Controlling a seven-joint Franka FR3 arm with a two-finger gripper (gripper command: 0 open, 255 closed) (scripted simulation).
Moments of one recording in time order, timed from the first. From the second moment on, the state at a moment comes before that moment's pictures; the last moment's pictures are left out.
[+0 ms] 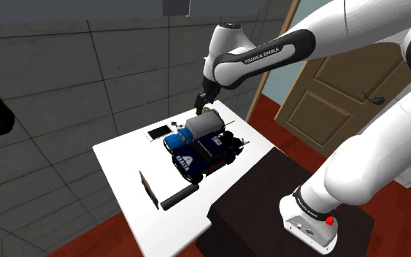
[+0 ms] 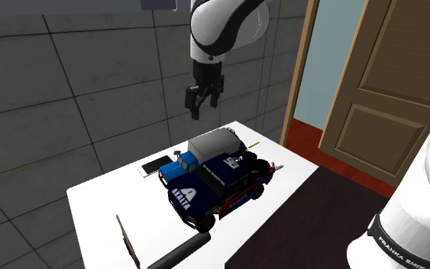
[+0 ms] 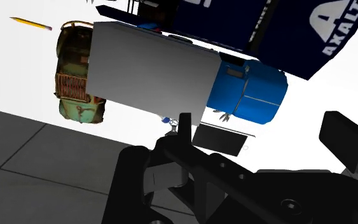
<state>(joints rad) 0.01 -0.06 0.12 -2.32 -0.03 2.38 -0.06</state>
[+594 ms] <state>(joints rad) 0.03 0.30 0.12 -2.12 -0.11 2.52 -0.05</state>
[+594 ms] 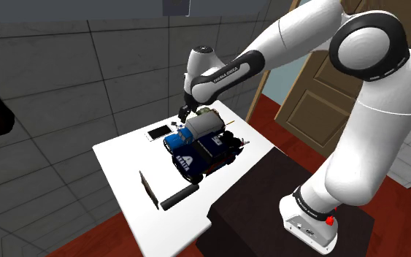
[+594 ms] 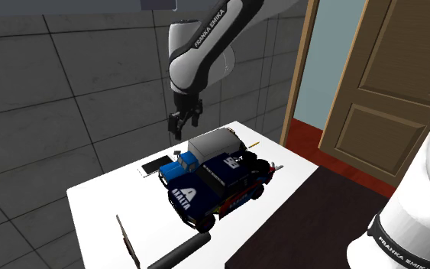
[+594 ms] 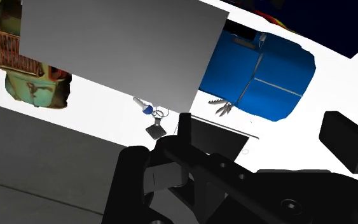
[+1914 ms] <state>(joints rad) 0.08 0.63 0.09 -1.90 -0.17 2.64 -0.04</state>
